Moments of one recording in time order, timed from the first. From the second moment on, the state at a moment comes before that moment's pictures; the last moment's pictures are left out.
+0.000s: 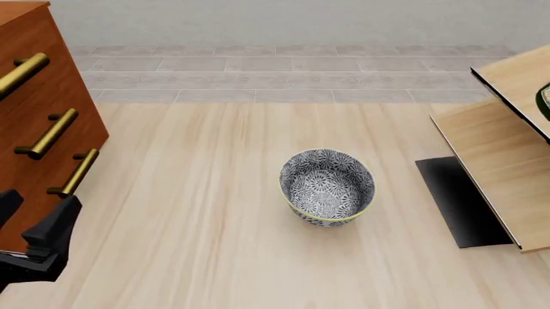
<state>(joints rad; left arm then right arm) -0.11 0.22 0.00 -0.10 0.02 -0.49 0.77 -1.09 0.42 0.44</state>
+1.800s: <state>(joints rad) -0.11 0.24 0.00 -0.11 0.03 -0.61 1.02 -1.05 0.19 0.49</state>
